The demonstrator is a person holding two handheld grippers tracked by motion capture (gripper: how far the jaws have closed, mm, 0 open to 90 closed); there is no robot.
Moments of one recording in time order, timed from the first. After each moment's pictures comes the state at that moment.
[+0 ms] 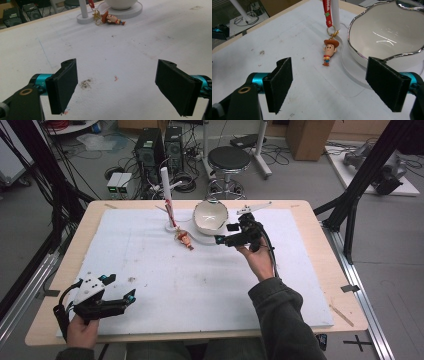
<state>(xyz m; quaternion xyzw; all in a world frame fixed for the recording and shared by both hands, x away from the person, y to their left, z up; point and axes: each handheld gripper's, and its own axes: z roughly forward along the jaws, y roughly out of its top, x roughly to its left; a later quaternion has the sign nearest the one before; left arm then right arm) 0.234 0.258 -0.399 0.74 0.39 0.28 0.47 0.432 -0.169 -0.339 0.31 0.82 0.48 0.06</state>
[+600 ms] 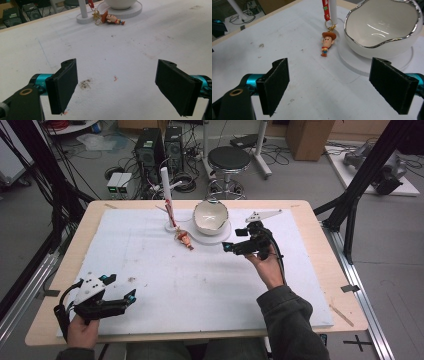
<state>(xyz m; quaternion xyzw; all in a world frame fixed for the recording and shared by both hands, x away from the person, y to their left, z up) 0.235 0.256 -0.399 0.74 0.39 0.28 0.46 0.409 -0.190 -0.342 0.31 0.82 0.48 0.08</state>
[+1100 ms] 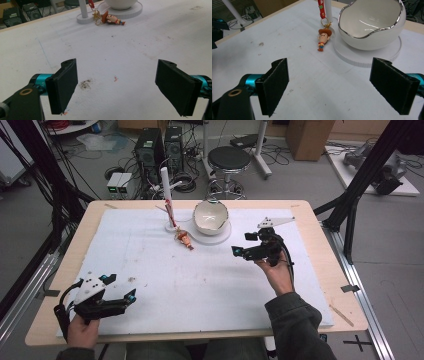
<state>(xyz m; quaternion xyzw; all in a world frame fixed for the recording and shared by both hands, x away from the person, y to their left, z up) 0.235 0.256 -0.399 0.74 0.39 0.28 0.47 0.392 -0.217 -0.348 0.32 0.80 0.49 0.09</state>
